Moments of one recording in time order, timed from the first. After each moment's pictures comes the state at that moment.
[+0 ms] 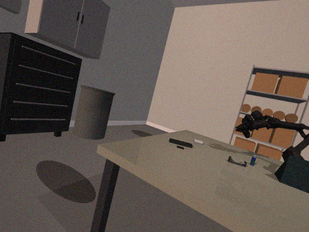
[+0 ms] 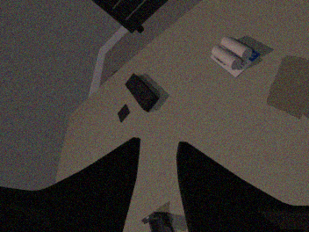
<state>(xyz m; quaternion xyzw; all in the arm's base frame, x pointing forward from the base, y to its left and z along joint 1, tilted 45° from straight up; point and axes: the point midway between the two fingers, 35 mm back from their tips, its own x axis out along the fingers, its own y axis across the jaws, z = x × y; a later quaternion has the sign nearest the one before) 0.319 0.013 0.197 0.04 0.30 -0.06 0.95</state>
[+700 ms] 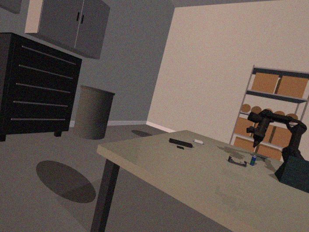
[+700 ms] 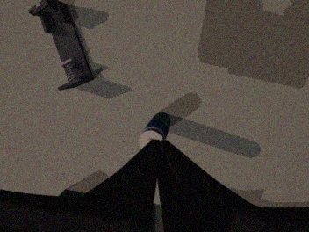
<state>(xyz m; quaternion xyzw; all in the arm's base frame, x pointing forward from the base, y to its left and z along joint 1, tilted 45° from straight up) 0.207 -0.007 0.126 -0.17 0.63 -0.24 0.71</state>
